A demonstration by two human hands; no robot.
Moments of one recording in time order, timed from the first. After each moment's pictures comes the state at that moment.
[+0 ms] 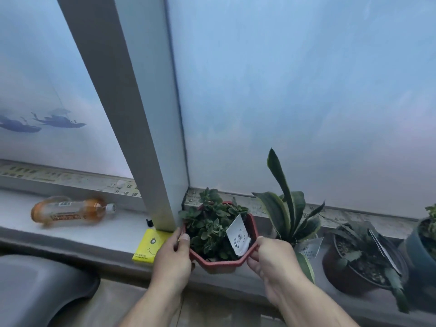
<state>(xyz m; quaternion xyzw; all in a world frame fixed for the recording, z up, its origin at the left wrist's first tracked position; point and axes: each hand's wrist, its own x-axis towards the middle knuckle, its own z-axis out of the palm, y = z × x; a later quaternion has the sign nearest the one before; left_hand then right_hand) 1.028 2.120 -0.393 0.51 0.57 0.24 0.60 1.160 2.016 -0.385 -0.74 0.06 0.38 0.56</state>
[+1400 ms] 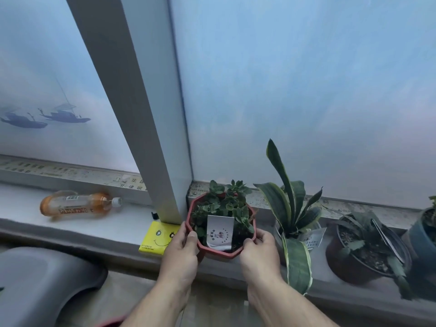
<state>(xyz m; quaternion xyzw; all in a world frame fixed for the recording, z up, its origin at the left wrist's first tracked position) 1.025 2.111 -0.411 0.48 0.50 0.26 0.68 1.125 2.023 -0.391 -0.75 0.04 0.31 0.58</state>
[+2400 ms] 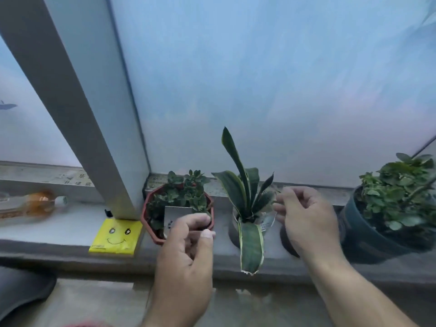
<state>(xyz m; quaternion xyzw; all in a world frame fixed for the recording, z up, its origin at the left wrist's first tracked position) 1.045 2.019 -0.344 0.67 0.35 0.35 0.55 1.203 1.922 -0.294 -0.82 -0.10 0.10 0.55</state>
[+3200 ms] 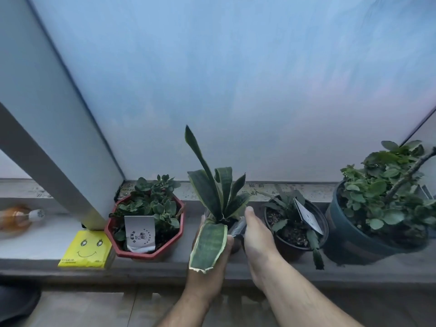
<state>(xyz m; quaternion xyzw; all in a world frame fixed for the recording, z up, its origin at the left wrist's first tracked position) 1.147 1.978 -0.430 0.64 0.35 0.25 0.64 1.246 1.929 -0.405 -0.71 0.02 0.36 0.61</state>
